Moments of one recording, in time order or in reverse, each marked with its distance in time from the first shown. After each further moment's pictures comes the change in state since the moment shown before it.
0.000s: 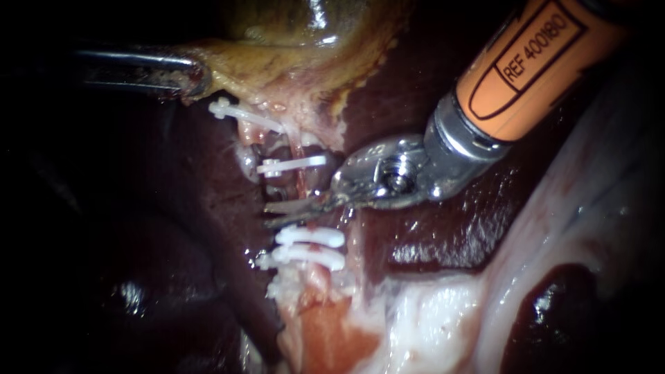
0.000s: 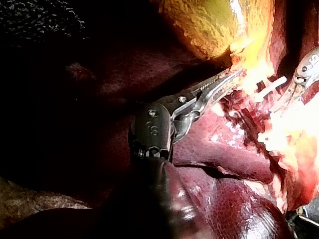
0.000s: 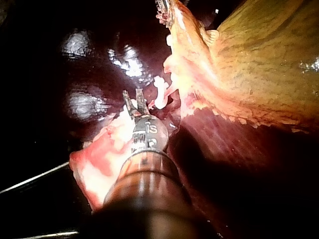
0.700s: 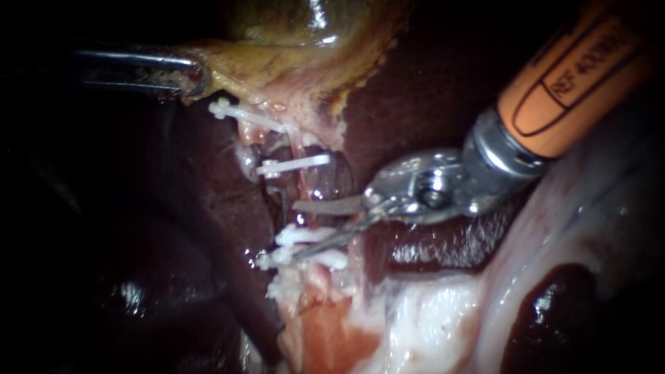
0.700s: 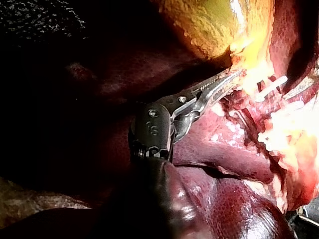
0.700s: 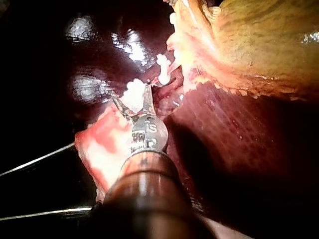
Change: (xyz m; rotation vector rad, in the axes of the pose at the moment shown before) right arm -0.002 -0.002 -0.005 0.047 0.035 -0.013; left arm 0.000 0.000 0.000 0.001 0.000 0.000
